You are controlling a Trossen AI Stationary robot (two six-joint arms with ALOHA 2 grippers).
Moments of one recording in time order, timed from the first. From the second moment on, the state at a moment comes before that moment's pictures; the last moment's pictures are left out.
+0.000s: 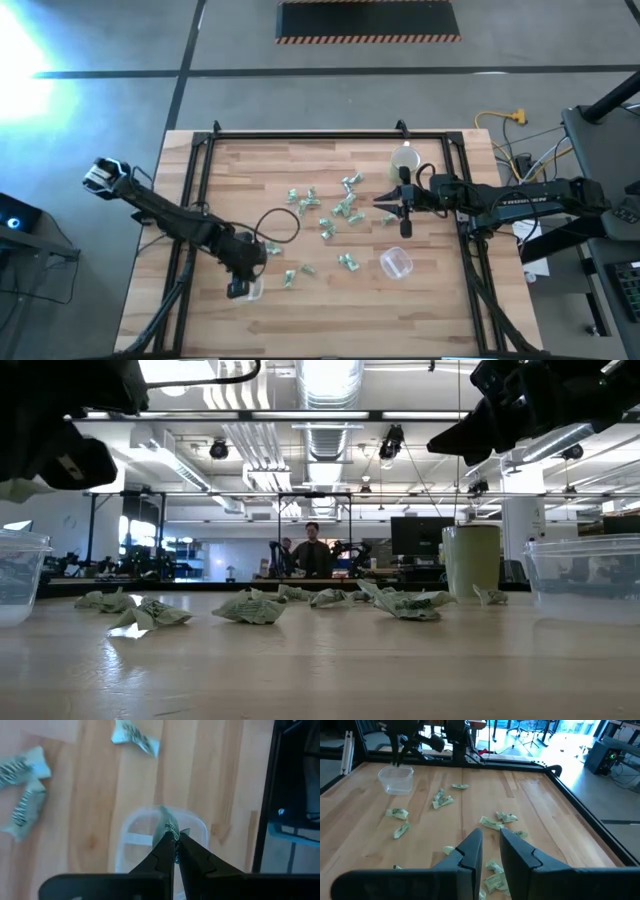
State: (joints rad) left arm -0.46 1.24 0.81 -0.64 0.18 -0.70; right arm -0.08 0.89 0.41 0.20 -0.01 -0.06
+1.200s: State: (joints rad) left arm -0.50 1.23 0.81 -0.65 0.12 -0.72; right arm -0.08 0.89 0.42 0.24 -0.27 -0.08
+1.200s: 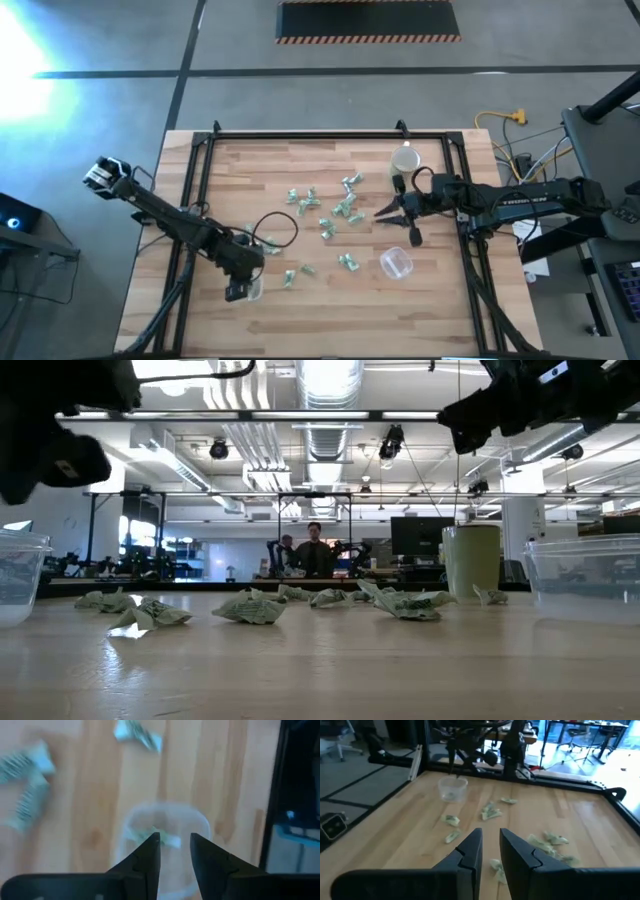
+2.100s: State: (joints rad) left arm -0.48 1.05 0.78 -0.64 -0.72 -0.22; right arm -0.07 0.92 0.49 -0.39 -0.09 -0.05
